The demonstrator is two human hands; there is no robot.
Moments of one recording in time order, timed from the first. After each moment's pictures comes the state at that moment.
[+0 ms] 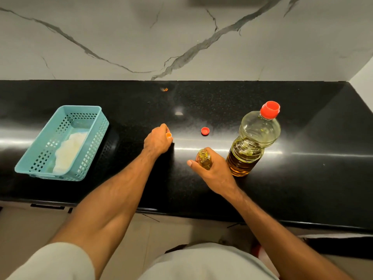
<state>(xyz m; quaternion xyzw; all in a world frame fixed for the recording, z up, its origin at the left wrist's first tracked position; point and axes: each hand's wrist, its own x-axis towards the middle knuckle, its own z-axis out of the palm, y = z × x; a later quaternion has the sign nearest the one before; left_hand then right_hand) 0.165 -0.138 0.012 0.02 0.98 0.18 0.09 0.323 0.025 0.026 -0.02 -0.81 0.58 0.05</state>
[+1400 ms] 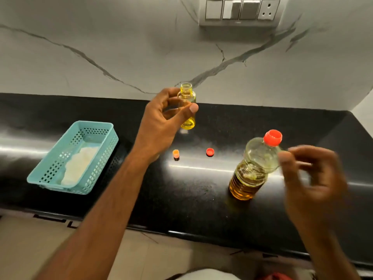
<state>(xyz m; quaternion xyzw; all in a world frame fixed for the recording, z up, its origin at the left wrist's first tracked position) 0.245 -0.124 0.205 0.17 0.75 0.63 -0.06 0.383 0.099 0.148 -0.01 -0.76 0.49 0.43</state>
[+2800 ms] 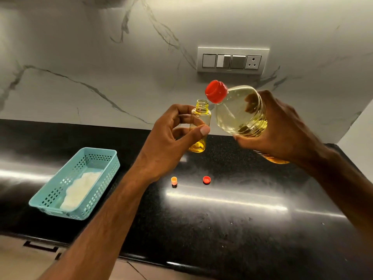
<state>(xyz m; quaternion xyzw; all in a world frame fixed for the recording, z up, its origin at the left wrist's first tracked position) 0.285 -0.113 0.267 0.23 0.77 0.59 -0.03 0.292 0.129 0.271 0.15 -0.94 0.19 0.26</state>
